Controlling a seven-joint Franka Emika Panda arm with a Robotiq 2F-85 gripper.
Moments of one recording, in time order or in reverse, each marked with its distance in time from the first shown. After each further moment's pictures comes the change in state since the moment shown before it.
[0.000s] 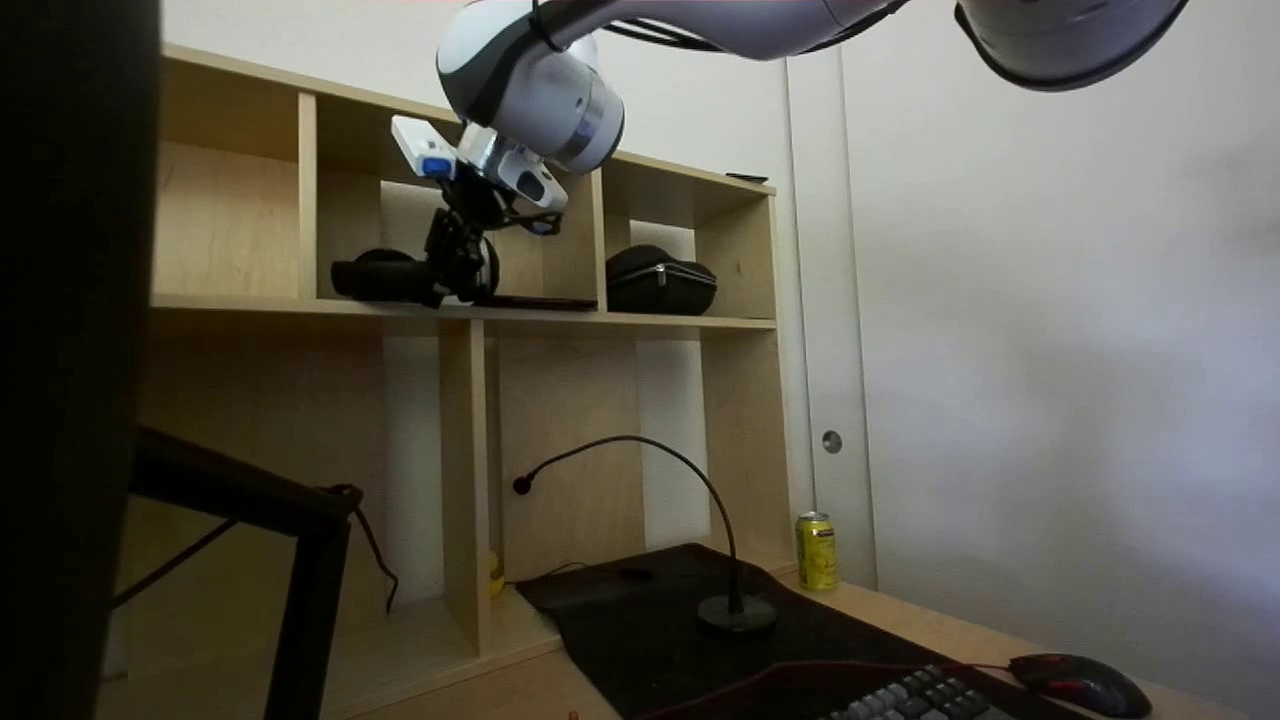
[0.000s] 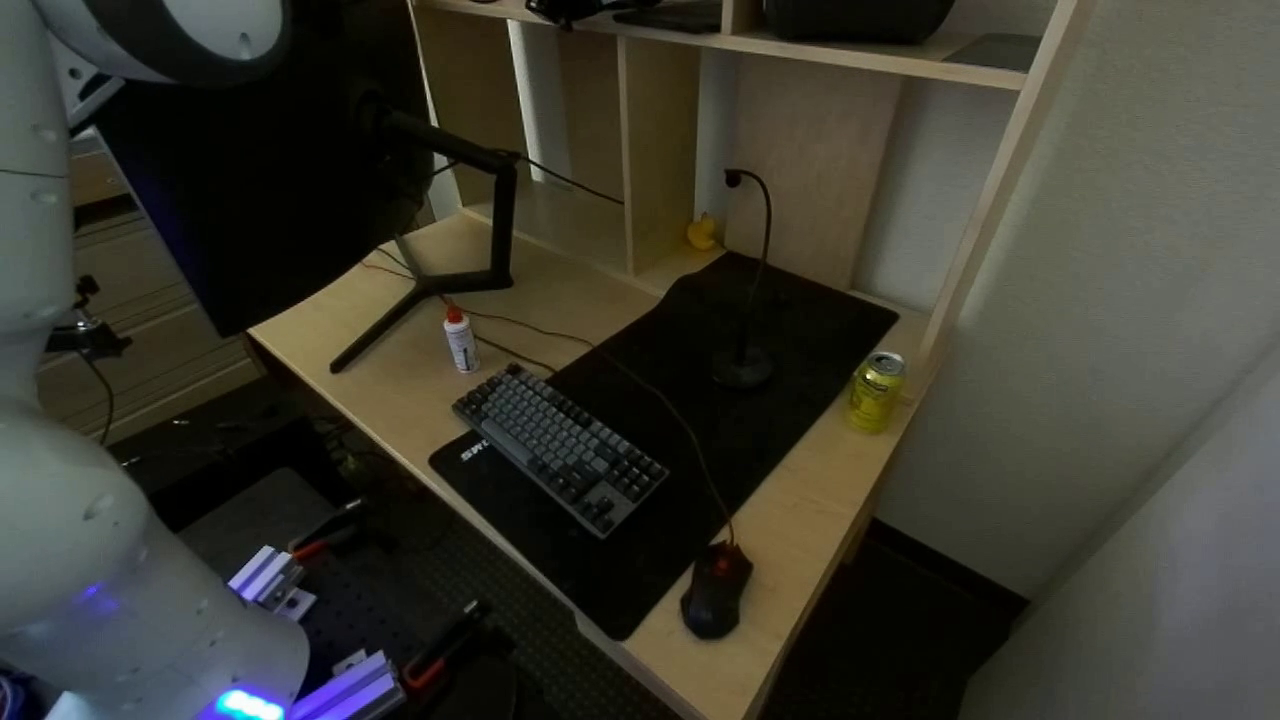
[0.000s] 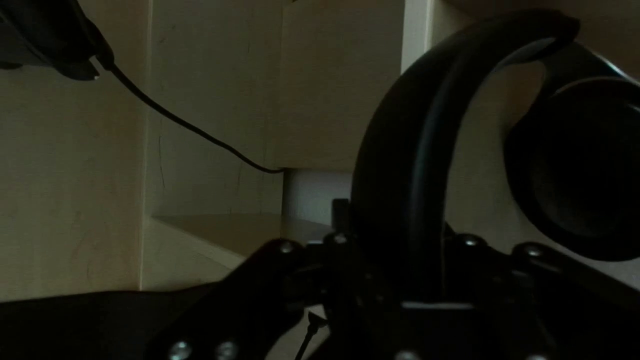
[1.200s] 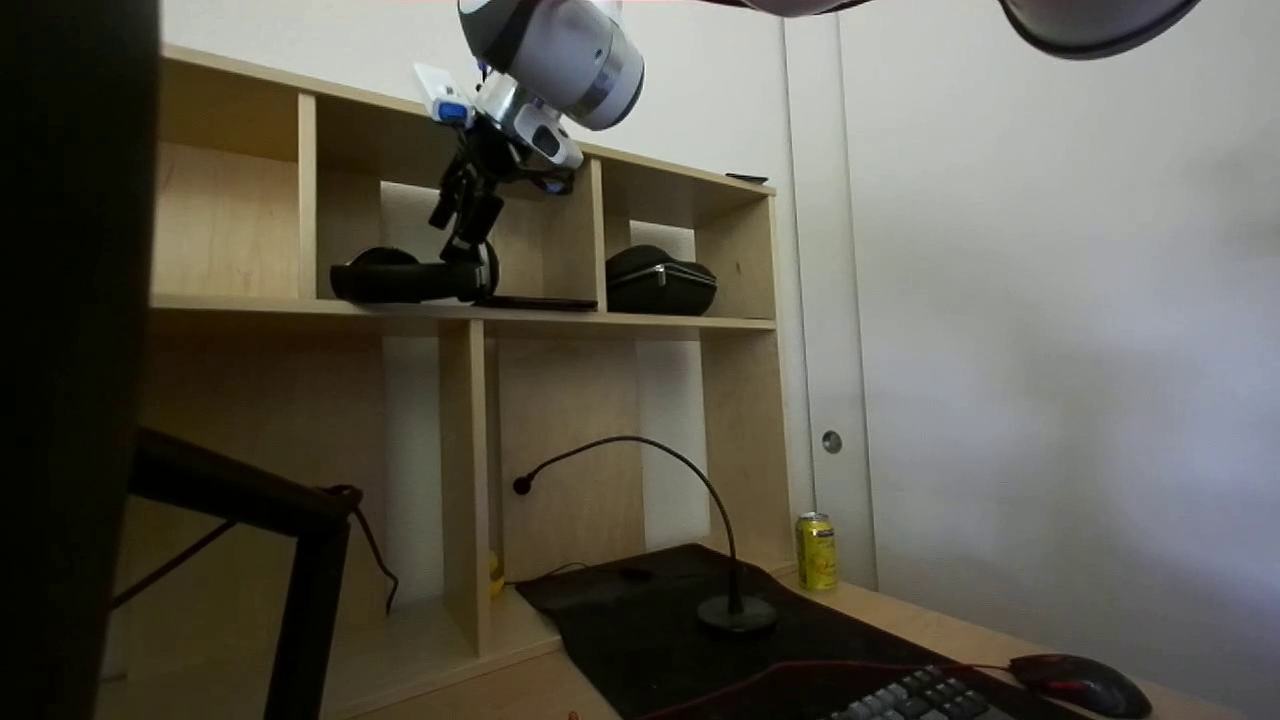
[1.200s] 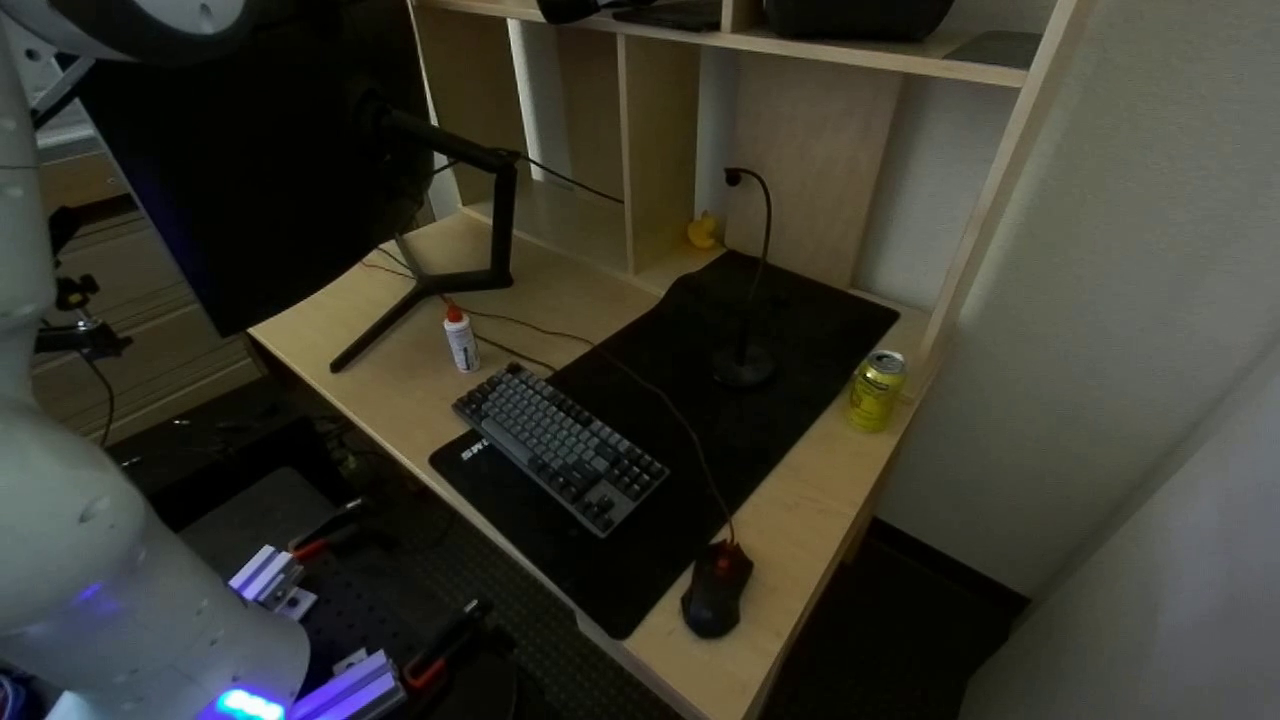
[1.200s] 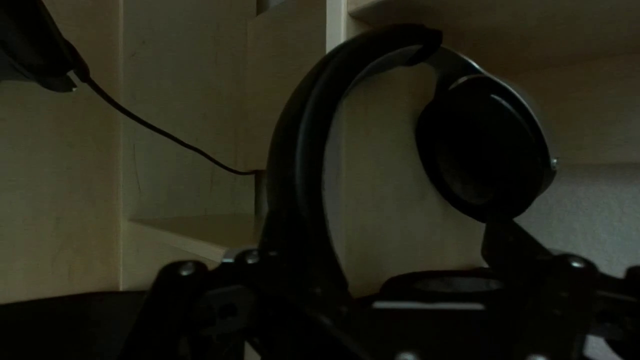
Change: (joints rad) arm -0.017 -0.068 0.001 0.002 0.036 -0.008 0.001
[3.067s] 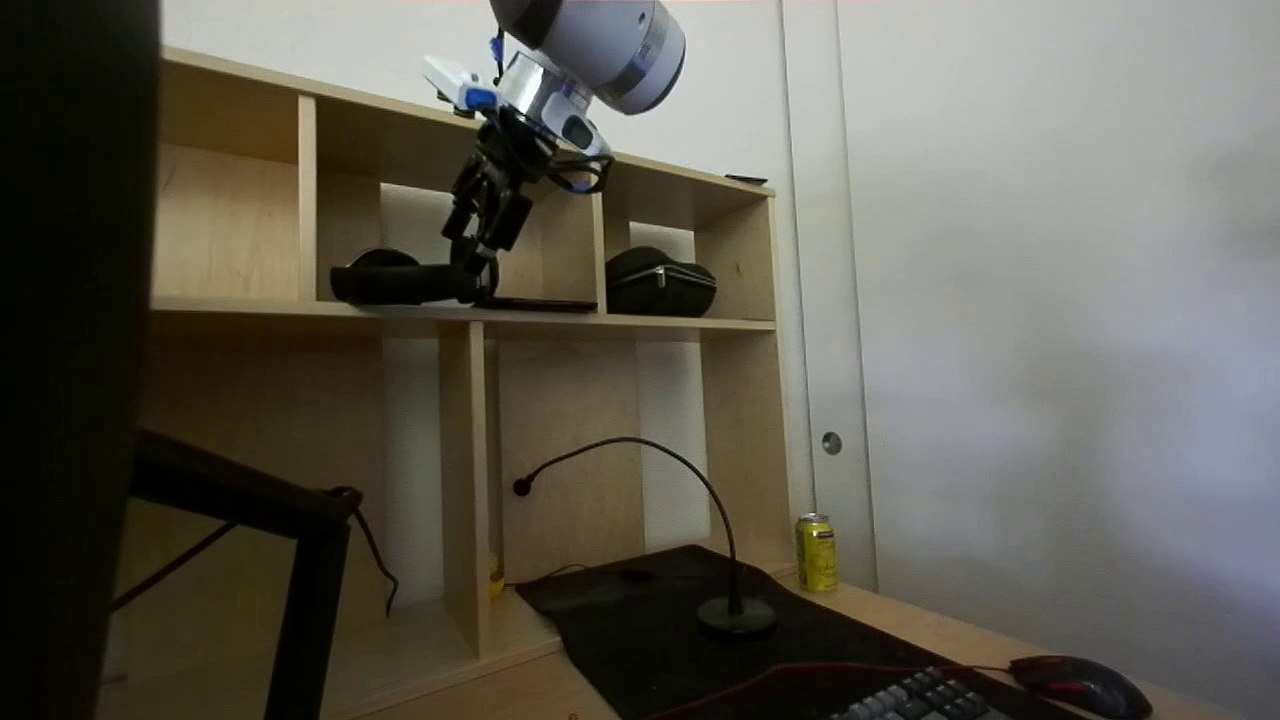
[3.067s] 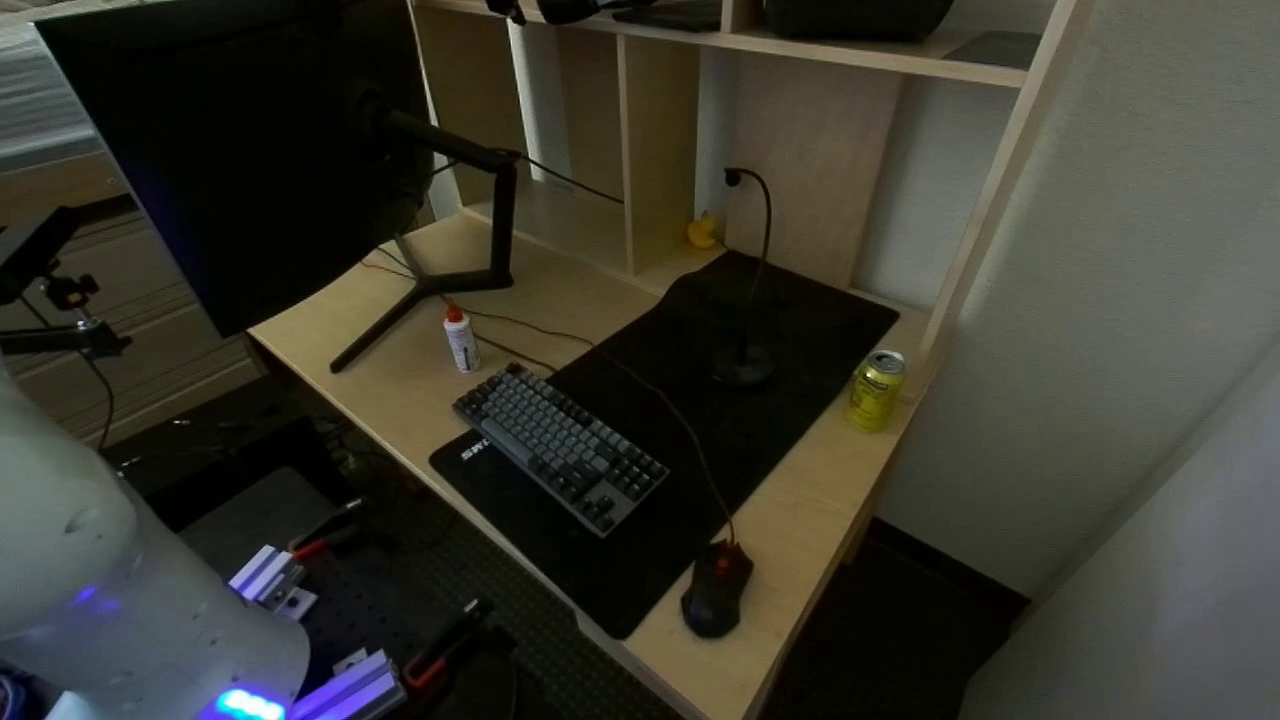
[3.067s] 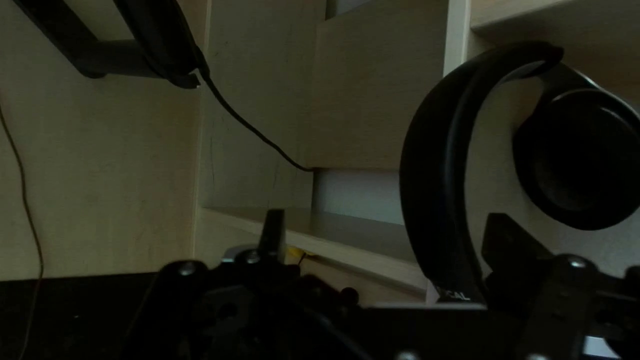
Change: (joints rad) arm -0.053 -0.244 0.071 -0.384 0.009 0.060 -0.035
